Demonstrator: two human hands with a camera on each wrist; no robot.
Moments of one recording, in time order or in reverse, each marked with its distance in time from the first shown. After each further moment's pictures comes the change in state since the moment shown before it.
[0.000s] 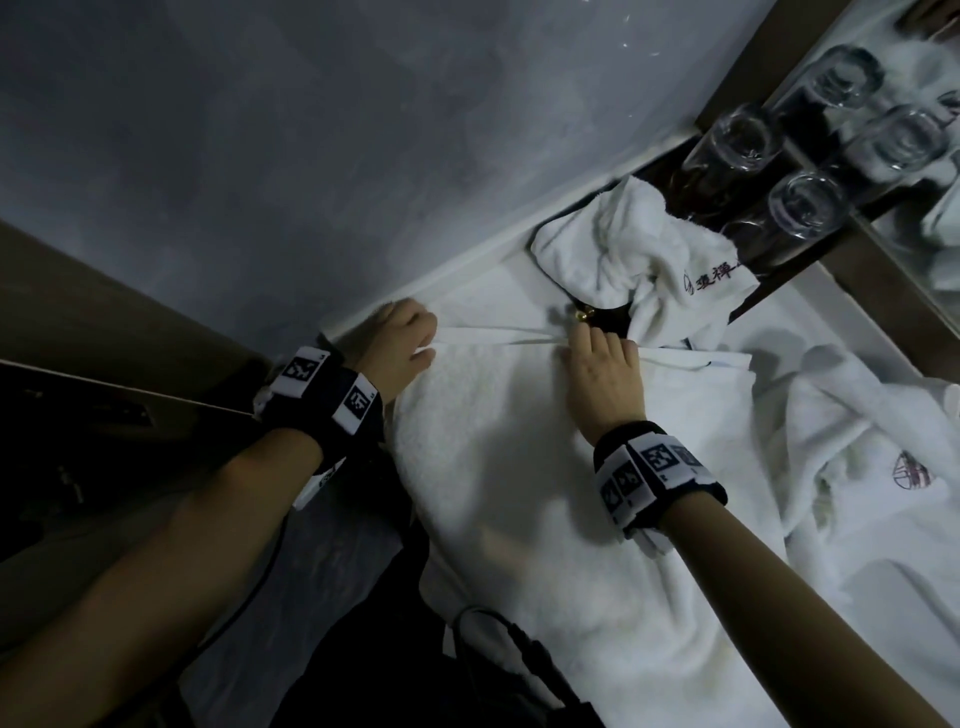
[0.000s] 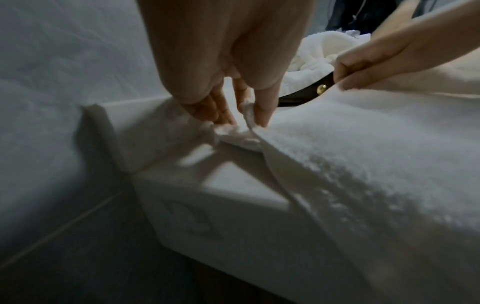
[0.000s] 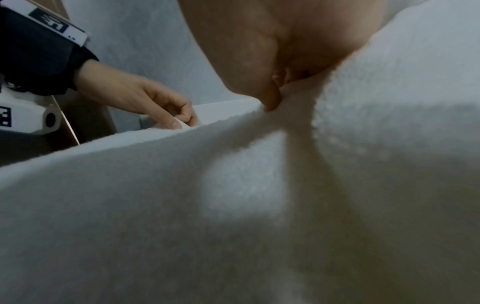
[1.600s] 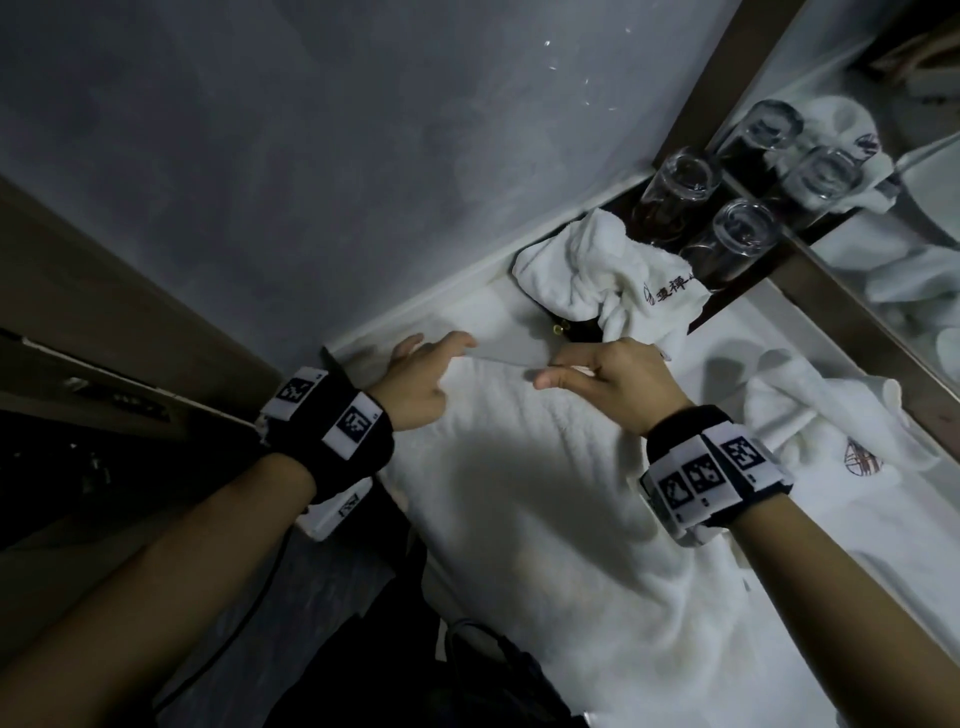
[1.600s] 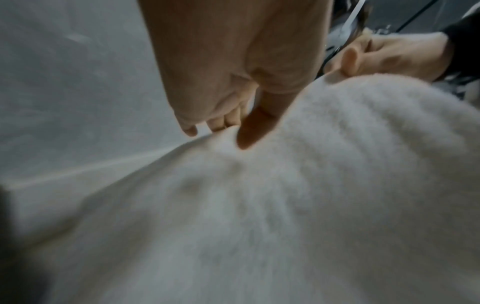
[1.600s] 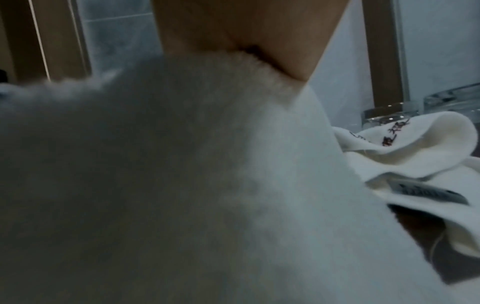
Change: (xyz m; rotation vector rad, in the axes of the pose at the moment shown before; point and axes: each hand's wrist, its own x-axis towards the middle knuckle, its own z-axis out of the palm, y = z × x) left_hand -0.030 0.062 -0.024 -0.198 -0.245 -0.061; right_hand -0.036 0.023 -0.091 0.455 -0.043 -0.275
